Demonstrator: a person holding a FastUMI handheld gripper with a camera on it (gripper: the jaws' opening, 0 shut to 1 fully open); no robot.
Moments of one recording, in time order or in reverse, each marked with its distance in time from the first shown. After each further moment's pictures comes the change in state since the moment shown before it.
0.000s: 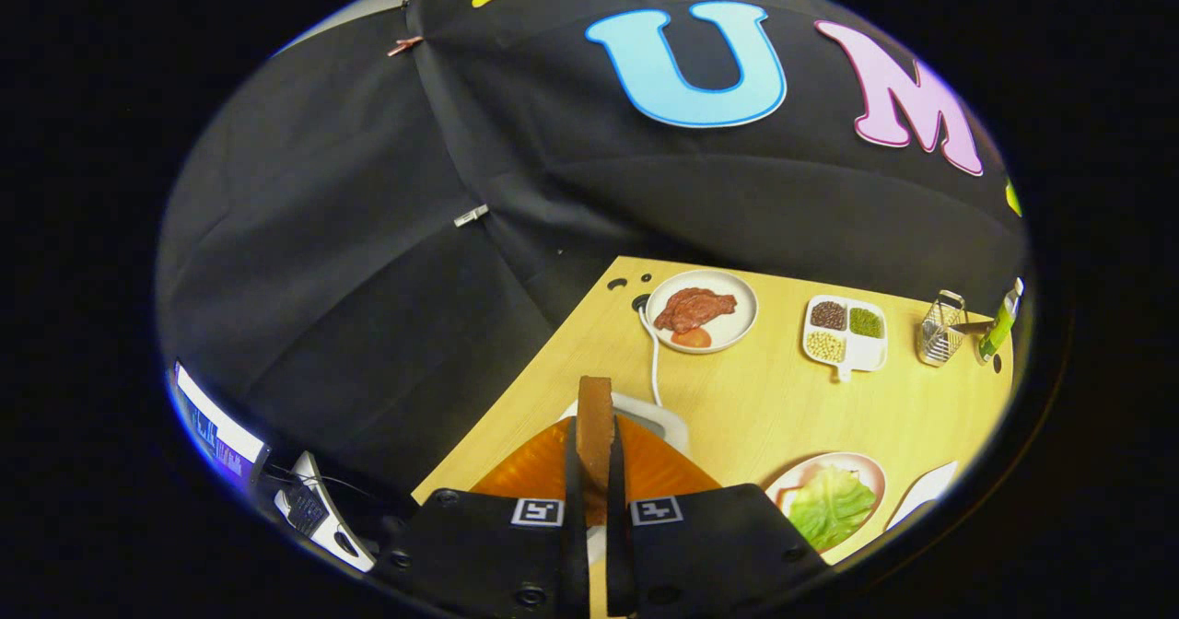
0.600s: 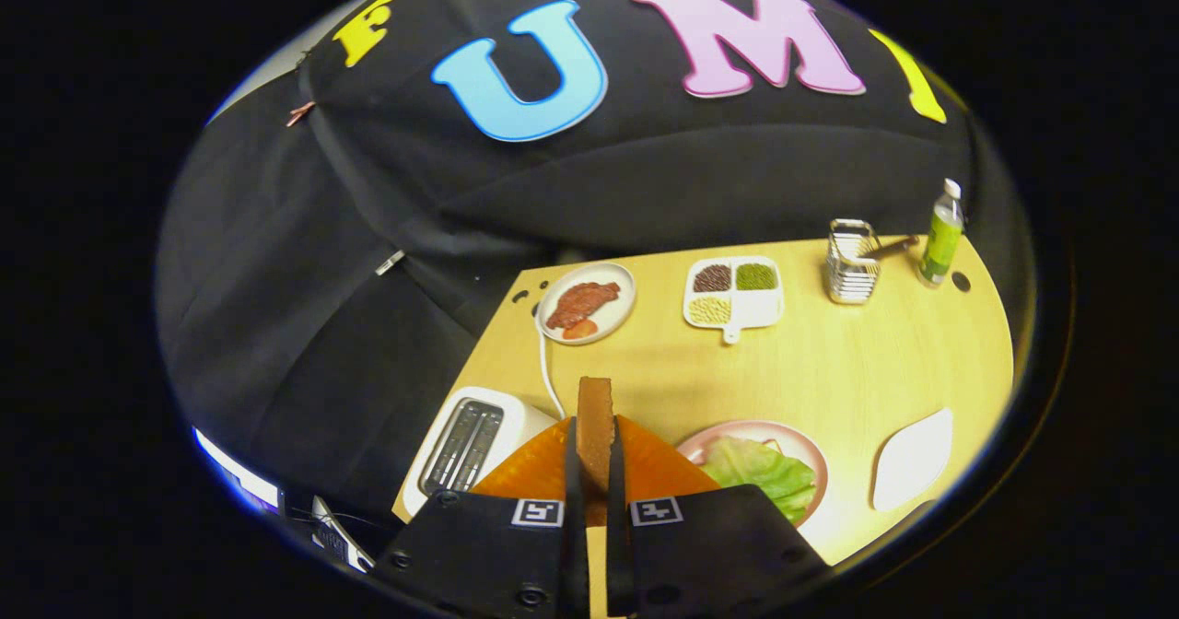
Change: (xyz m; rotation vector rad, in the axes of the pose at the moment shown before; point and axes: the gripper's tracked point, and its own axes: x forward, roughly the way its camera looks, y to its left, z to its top) arm -0.040 -0.149 -0.041 0.234 -0.009 -0.148
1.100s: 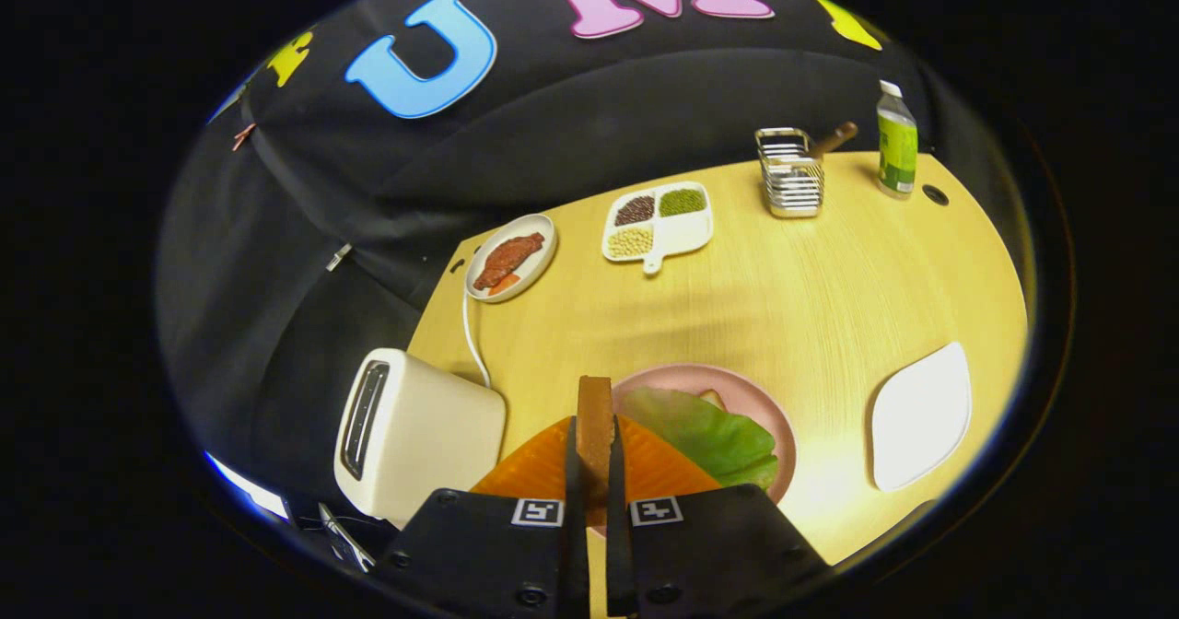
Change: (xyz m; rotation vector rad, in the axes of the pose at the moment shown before) arm 0.025 -0.095 -0.064 0.124 0.097 -0.051
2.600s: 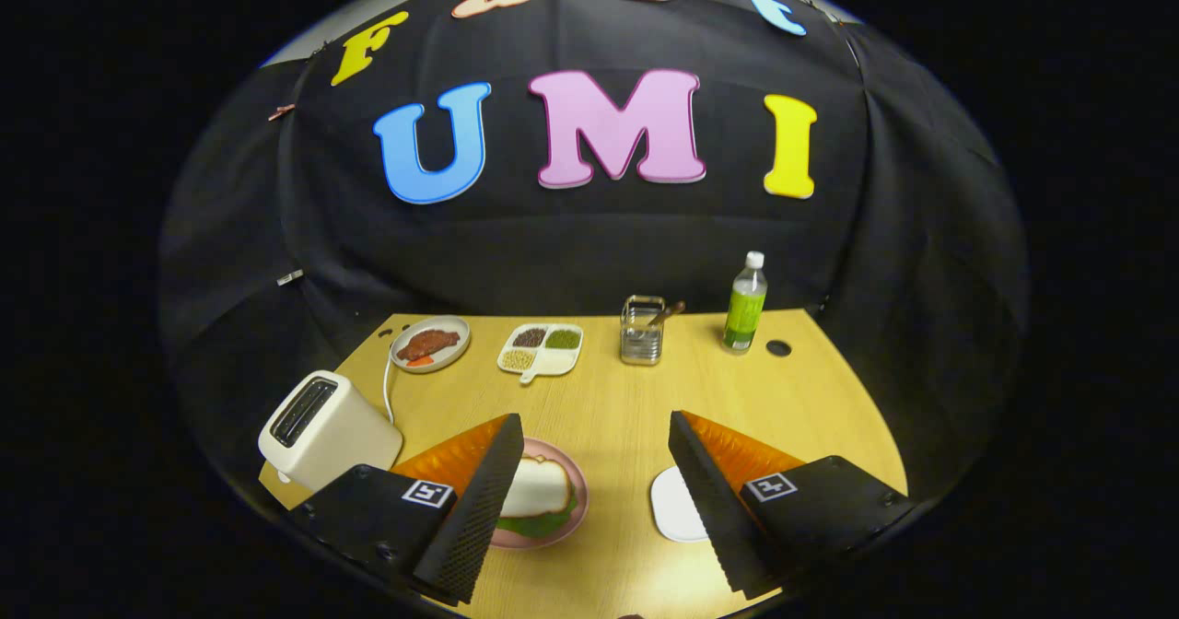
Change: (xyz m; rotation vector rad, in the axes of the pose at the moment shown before) arm -0.188 -0.057 0.084 -0.304 -0.498 -0.299
